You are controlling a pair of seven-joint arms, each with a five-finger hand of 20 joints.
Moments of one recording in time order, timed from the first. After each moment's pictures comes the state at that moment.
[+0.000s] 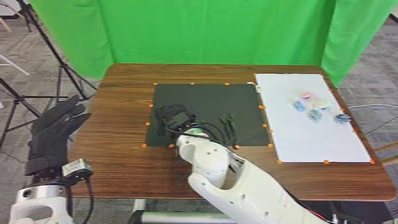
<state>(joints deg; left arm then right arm) 133.3 -51.1 -97.2 -125.2 47.4 27.7 26.7 -68.3 -77.9 34.6 -94.6 -146.0 -10.4 26.1</state>
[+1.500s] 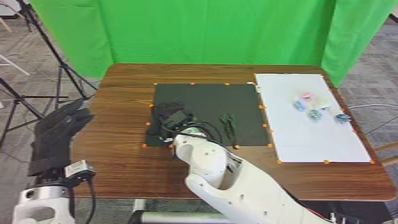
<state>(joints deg) 134.0 -50.4 -96.5 -125.3 46.6 28.3 28.2 -66.4 -77.4 32.2 -95.5 -144.1 -8.2 27.2</state>
